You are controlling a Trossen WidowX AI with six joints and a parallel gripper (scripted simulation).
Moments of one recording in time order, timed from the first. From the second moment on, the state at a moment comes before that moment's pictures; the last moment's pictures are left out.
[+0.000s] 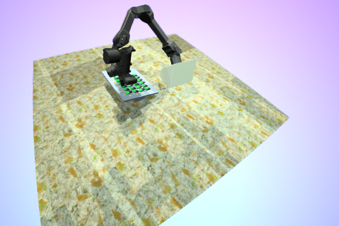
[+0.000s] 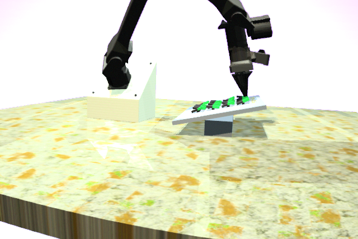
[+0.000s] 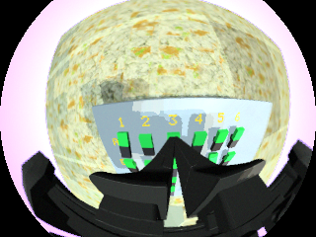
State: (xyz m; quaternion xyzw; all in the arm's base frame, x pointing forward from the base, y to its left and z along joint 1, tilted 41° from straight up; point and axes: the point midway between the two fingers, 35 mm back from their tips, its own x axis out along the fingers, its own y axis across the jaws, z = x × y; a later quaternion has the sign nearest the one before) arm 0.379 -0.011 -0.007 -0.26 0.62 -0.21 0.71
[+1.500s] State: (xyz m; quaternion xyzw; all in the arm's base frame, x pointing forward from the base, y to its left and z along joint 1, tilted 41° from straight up) arm 0.335 0.048 -0.030 -0.26 0.62 -0.21 0.71
